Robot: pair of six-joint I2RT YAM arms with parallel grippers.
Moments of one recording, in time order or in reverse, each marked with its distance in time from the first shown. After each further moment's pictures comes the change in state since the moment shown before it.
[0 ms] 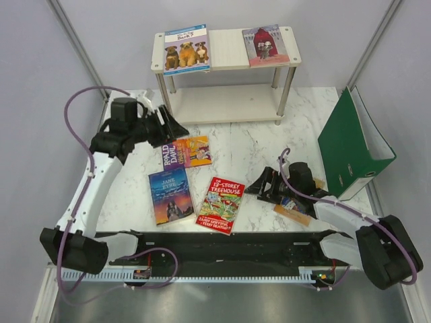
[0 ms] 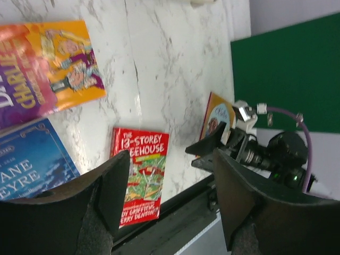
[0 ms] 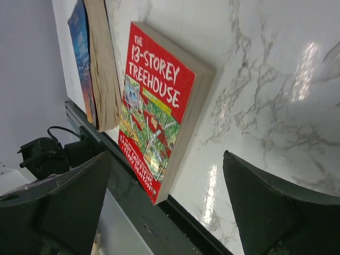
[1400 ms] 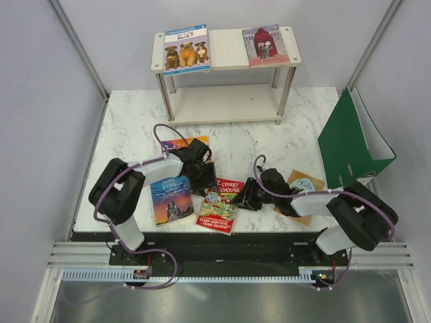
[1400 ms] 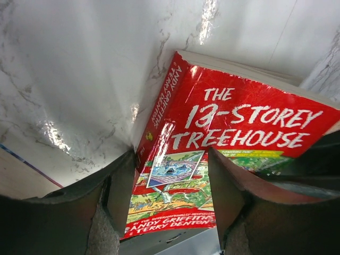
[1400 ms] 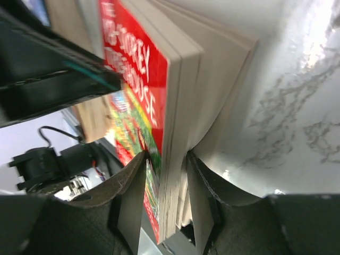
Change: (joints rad) left arm -0.466 0.441 -0.373 0.197 -0.231 -0.174; right arm 0.335 0.349 0.048 0.235 0.187 0.291
